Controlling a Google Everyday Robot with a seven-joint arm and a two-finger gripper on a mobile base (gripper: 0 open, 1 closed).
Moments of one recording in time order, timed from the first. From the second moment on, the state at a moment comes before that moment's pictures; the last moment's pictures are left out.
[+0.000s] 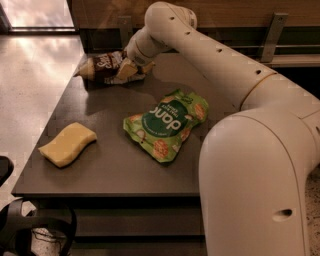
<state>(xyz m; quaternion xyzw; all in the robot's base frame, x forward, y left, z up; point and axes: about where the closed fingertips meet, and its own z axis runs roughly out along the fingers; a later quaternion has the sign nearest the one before) 0.807 0.106 0.854 -0.62 0.67 0.05 0.41</state>
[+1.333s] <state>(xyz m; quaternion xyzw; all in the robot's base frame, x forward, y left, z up) 0.807 0.109 0.853 -0.62 0.66 0.07 0.42</state>
